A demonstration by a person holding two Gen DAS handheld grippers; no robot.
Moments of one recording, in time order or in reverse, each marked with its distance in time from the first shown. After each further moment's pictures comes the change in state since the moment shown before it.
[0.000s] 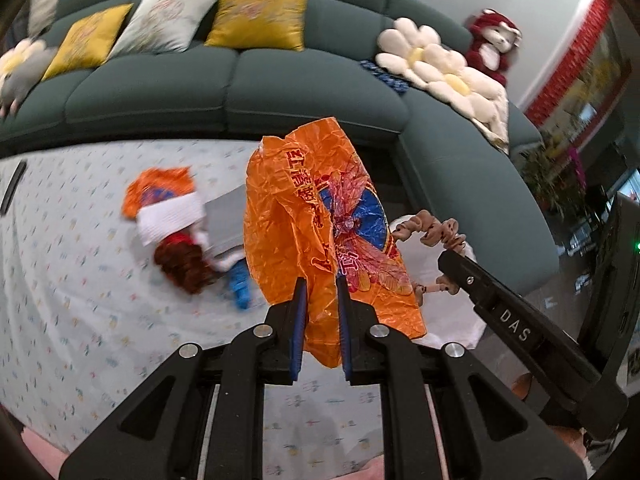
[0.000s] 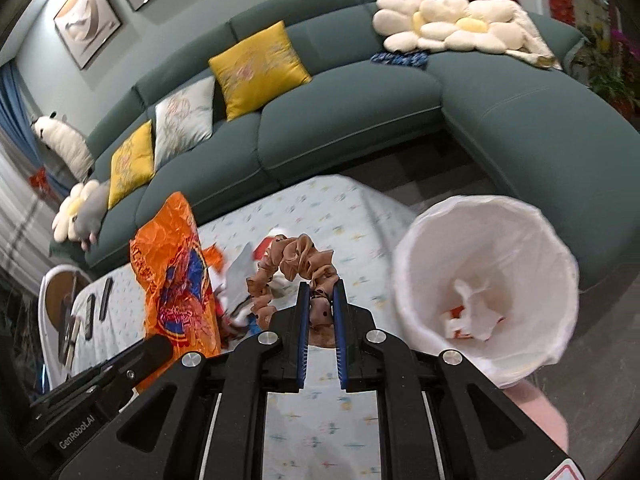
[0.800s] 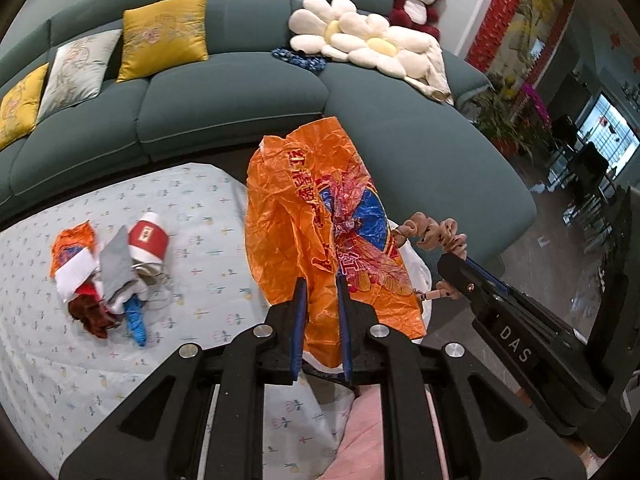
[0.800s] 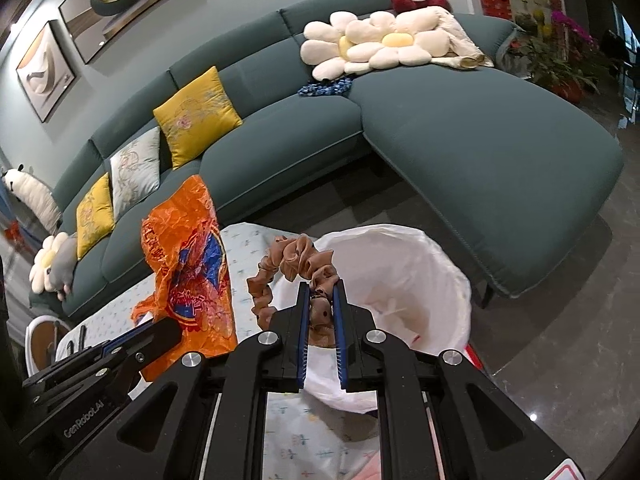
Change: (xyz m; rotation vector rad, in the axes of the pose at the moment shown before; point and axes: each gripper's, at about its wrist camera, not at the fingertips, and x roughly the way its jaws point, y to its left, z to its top) left arm 0.048 -0.143 0.005 0.232 0.048 -0.072; right arm -0.050 -0.126 0.013 0.125 -0.094 -0.112
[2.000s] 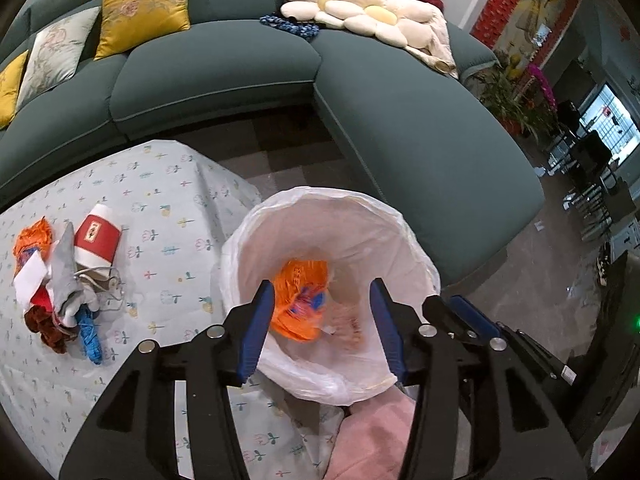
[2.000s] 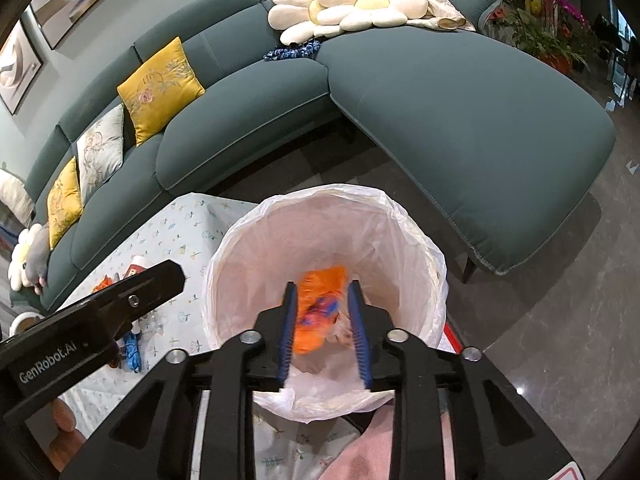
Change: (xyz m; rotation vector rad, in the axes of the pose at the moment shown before) left arm 0.080 -0.009 0.015 -0.014 0.099 -0.012; right arm 0.061 -0.041 -0.012 0.019 0.110 -0.084
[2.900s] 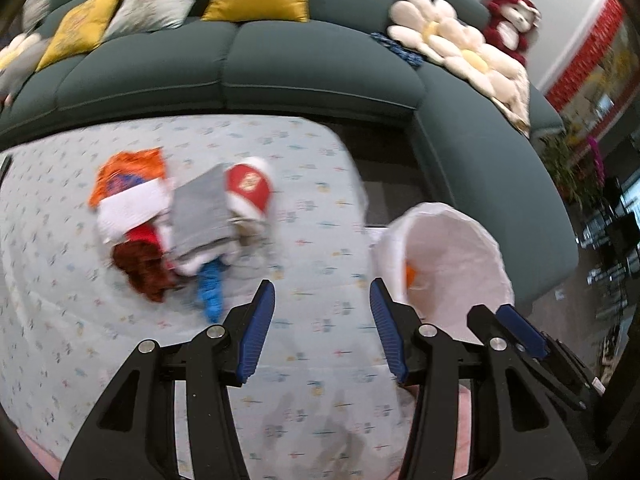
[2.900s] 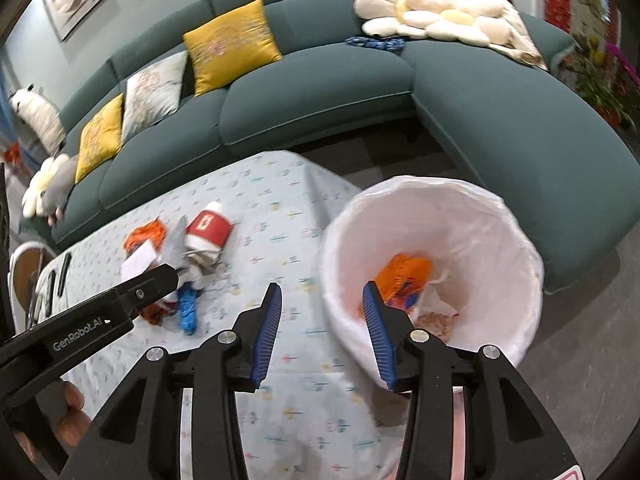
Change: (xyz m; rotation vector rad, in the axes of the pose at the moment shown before) left arm -0.062 0.155 -0.047 -0.270 -0.052 0.128; right arm -0.005 0.137 -0.039 -0.235 0.042 0.070
